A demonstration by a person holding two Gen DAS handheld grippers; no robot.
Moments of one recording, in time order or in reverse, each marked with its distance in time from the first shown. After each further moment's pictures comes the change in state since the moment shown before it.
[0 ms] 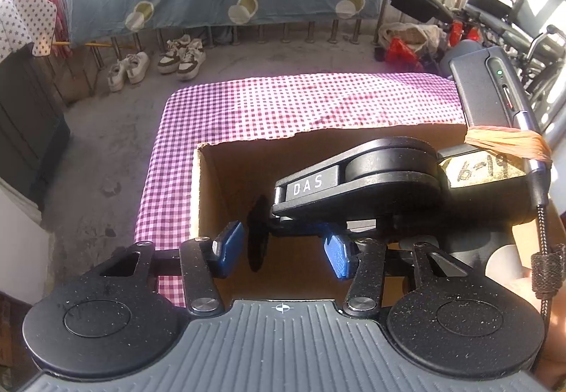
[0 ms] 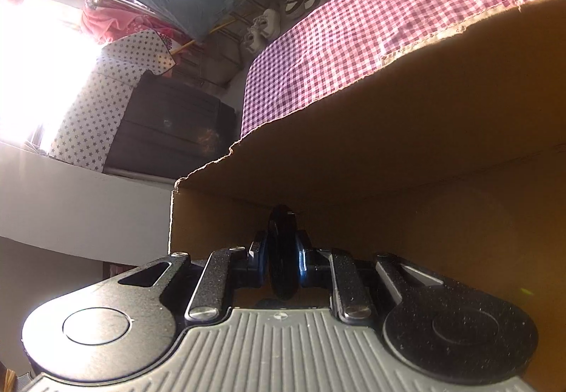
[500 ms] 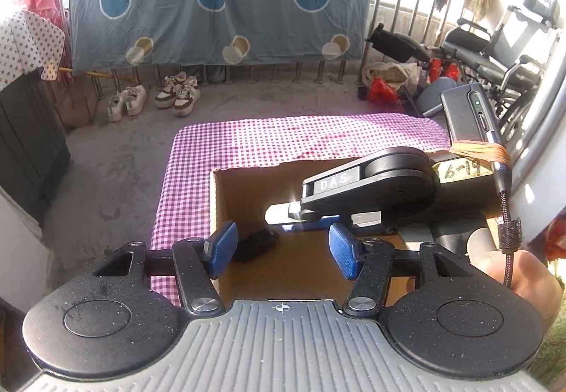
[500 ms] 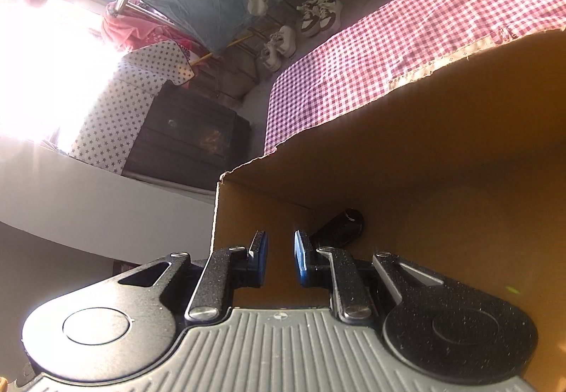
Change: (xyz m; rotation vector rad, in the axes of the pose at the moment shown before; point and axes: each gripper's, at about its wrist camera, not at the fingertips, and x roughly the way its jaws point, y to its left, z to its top) left arm -0.076 0.001 -0.010 -0.008 -0.141 -0.045; right arm -0.059 0.018 -0.023 -0.051 -0.066 0.050
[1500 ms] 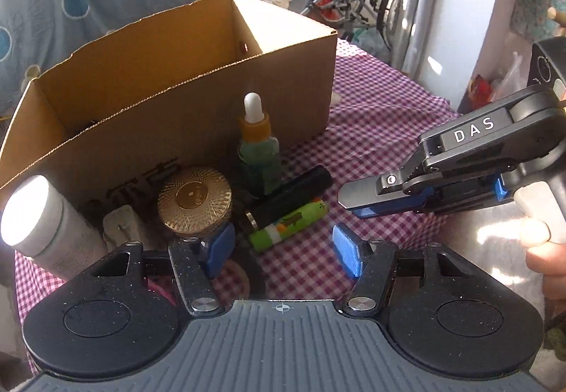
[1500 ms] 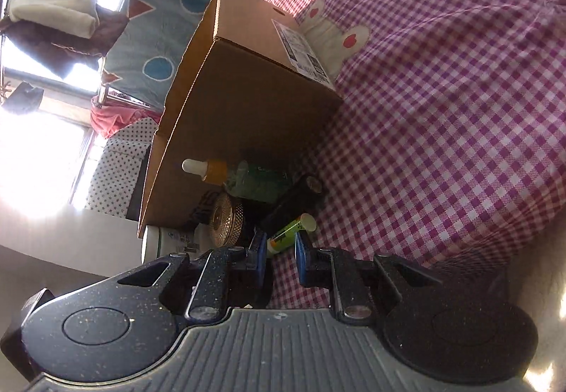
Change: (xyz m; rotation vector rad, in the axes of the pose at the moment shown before) left arm 0.022 -0.139 -0.162 0.384 0.099 -0.210; right arm -0.196 -0.177 -0.242 0.280 -0.237 0.026
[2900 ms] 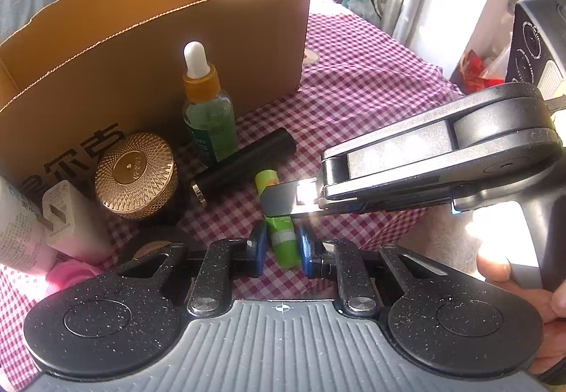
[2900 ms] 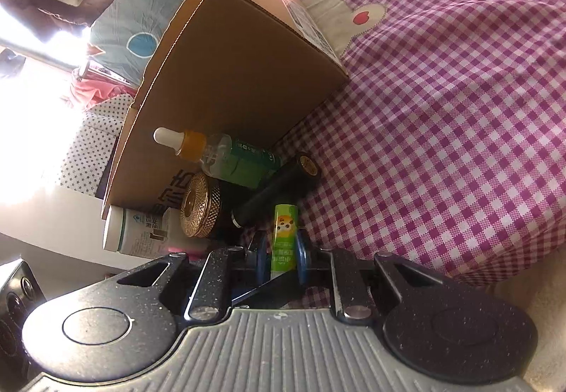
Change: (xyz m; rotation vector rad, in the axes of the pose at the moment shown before) left arm 0.024 -0.021 -0.005 -0.033 0.120 -0.065; right arm 0.036 0.022 -0.012 -0.092 0.024 -0.115
